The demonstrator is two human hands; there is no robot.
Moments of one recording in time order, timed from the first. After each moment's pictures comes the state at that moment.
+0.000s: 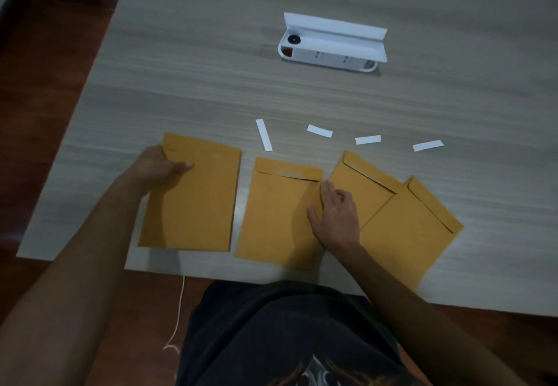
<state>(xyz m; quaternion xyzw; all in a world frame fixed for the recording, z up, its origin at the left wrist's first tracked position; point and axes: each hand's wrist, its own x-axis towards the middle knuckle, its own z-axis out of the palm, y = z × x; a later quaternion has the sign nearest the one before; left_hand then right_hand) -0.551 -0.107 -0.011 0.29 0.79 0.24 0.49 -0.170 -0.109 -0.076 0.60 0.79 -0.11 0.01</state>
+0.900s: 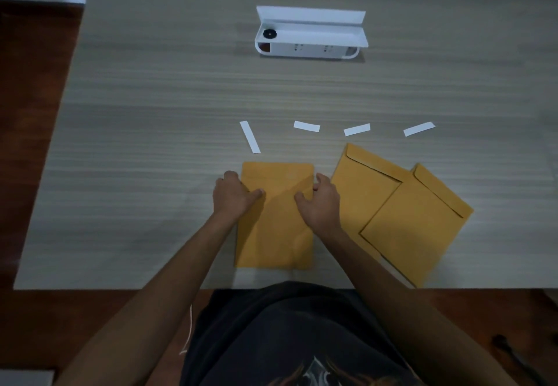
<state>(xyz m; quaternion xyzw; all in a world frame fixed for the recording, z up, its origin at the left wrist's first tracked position) -0.395 -0.094 -0.048 0.40 0.83 0.09 0.38 -0.208 -0.088 -0.074 0.73 0.54 -0.38 -0.16</state>
